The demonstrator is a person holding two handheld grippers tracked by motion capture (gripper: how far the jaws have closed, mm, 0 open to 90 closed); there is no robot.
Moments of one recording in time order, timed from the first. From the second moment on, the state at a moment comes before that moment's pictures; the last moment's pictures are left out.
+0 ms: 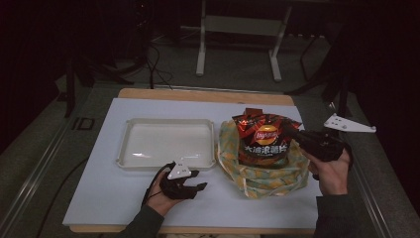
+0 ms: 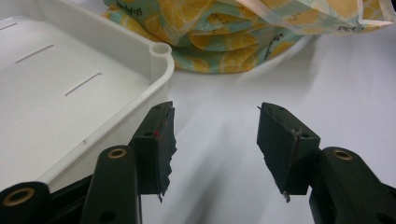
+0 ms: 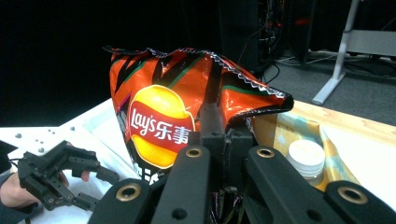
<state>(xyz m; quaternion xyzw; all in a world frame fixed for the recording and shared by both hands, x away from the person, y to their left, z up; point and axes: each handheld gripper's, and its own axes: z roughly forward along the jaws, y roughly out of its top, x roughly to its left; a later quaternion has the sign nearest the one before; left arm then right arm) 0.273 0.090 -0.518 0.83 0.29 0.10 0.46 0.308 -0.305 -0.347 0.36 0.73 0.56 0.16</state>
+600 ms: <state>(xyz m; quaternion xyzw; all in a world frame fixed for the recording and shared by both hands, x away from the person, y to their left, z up) 0.273 0.089 -0.519 0.83 0.29 0.10 0.46 0.301 -0.309 -0.324 0.35 0.72 0.58 0.17</state>
